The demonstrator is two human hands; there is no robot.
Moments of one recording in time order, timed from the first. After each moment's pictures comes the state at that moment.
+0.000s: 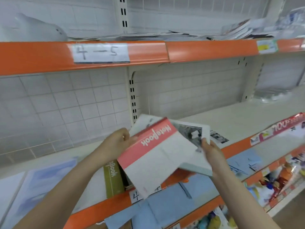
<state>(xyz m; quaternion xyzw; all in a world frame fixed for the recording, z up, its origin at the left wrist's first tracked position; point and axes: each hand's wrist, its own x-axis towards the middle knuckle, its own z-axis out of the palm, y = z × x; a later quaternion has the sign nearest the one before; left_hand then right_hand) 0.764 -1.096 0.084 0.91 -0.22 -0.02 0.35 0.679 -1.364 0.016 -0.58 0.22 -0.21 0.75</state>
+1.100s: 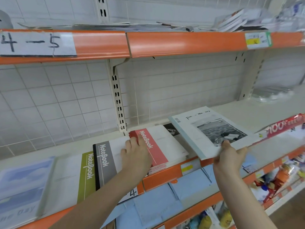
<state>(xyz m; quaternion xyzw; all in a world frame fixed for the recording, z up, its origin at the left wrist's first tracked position) 0.748 -1.230 0.012 0.97 -0.16 0.13 0.10 0.690 -1.456 -0.002 -0.34 0.30 -0.45 0.77</state>
